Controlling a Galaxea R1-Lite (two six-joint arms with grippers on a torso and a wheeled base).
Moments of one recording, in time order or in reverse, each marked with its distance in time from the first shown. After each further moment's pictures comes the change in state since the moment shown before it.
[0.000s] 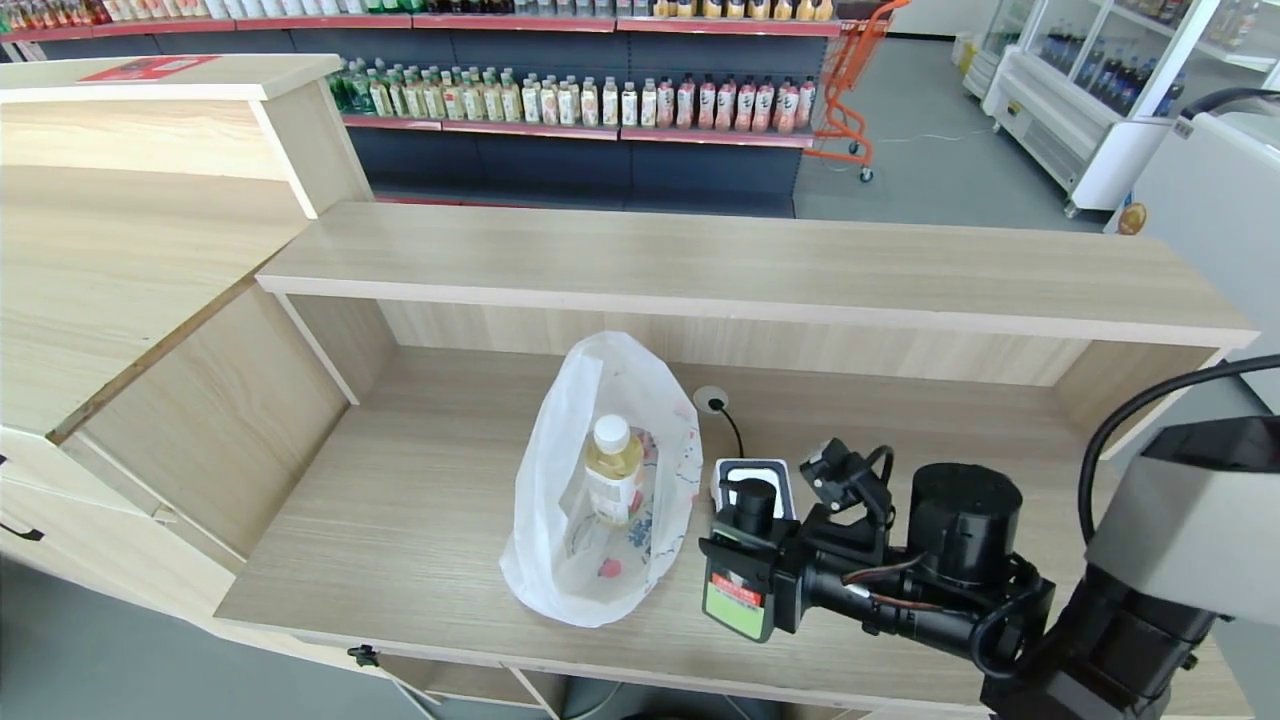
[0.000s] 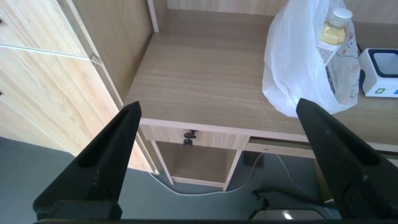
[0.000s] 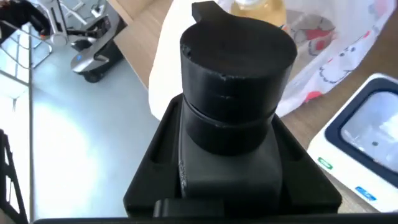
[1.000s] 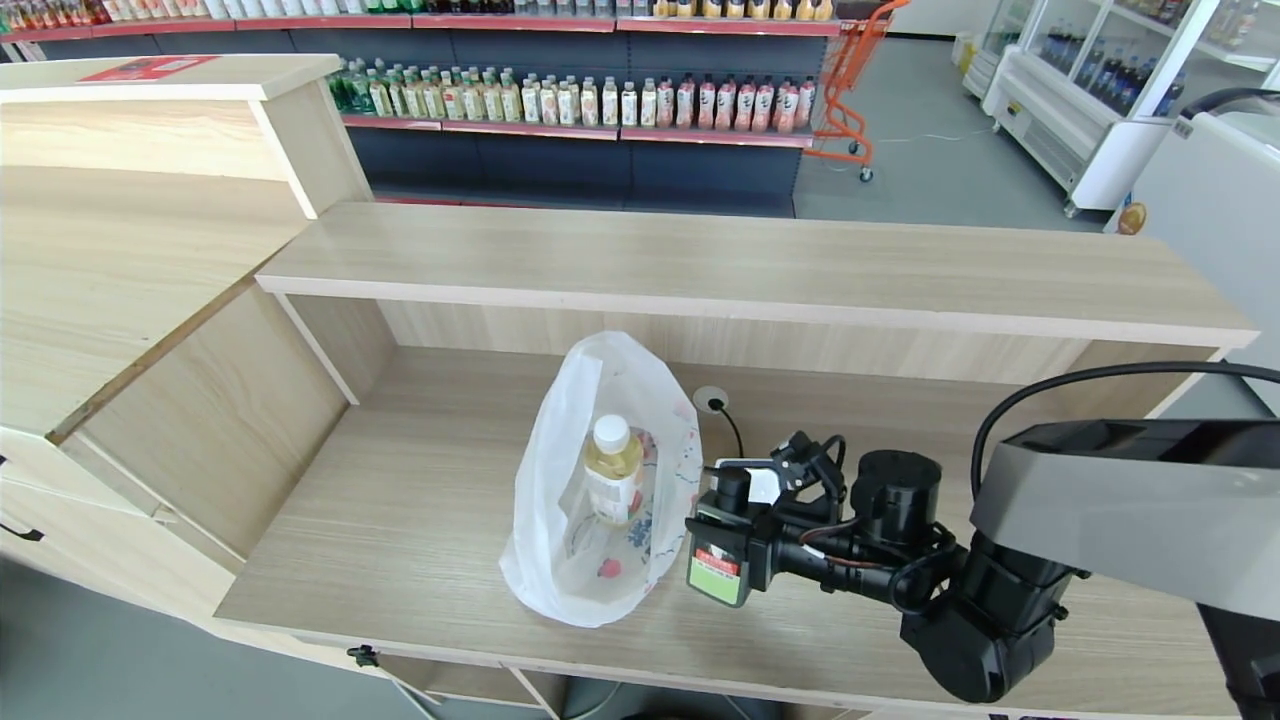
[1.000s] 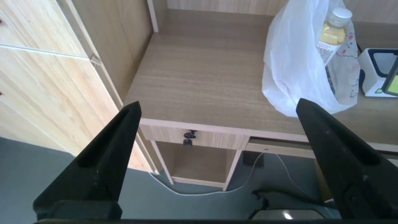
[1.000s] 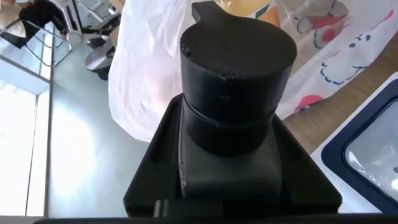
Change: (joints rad) left arm 0.000 0.000 0.000 0.000 0.000 0.000; right arm -0.090 0.221 -0.242 0.013 0.121 0.037
